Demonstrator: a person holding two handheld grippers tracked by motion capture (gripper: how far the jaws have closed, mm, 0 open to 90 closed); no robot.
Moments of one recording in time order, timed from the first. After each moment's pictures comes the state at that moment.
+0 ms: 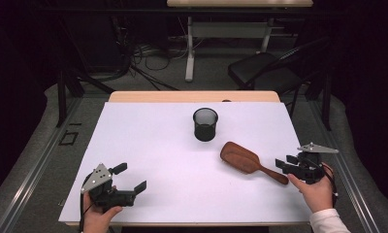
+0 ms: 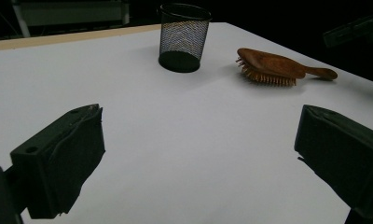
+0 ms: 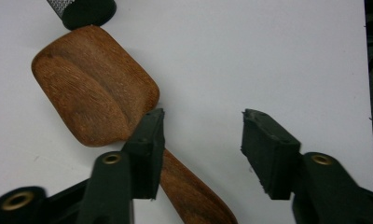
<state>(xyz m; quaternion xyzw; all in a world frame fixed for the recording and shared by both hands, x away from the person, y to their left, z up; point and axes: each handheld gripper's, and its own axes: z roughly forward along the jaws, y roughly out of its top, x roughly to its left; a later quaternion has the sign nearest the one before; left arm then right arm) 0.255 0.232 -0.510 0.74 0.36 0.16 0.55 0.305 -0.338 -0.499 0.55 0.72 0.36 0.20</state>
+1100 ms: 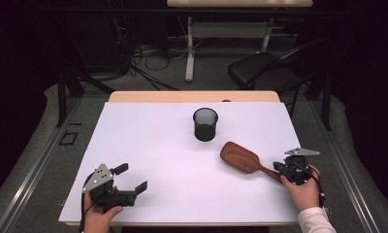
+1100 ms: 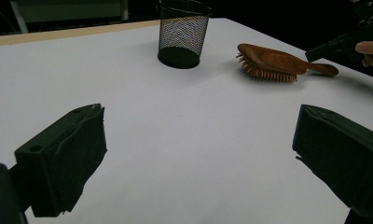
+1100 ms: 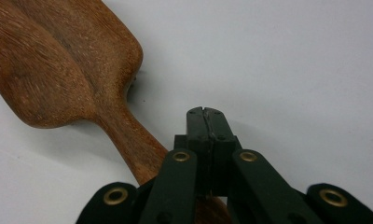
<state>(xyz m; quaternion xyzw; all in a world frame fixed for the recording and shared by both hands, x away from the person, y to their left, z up) 0.256 0.231 -0.512 0.74 0.36 0.16 0.54 0.319 -0.326 -0.539 0.55 0.75 0.32 0.20</state>
